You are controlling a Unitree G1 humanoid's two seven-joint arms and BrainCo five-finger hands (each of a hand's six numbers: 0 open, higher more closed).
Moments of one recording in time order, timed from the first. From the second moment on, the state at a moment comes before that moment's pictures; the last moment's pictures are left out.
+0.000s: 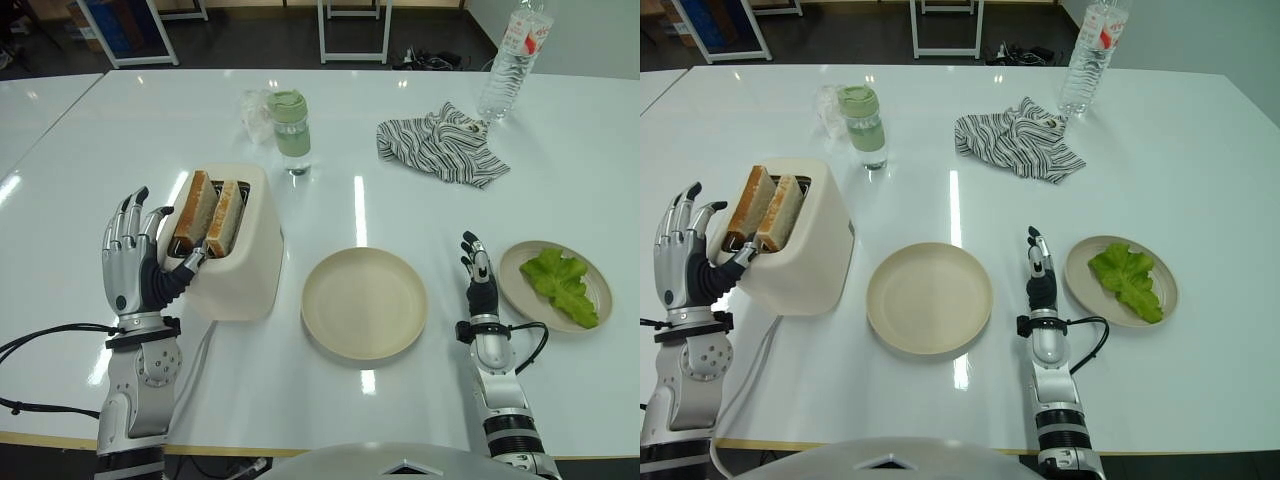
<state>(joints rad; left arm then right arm) 0.22 0.41 0.24 -0.20 0.73 -0.14 0.36 0.04 -0.07 -0.03 0.24 -0.12 -0.32 -0.11</state>
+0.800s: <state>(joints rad) 0.15 0.41 0.23 -0.19 0.52 -0.04 0.16 0.06 -0.07 -0.03 0.24 -0.12 -0.32 -0.12</state>
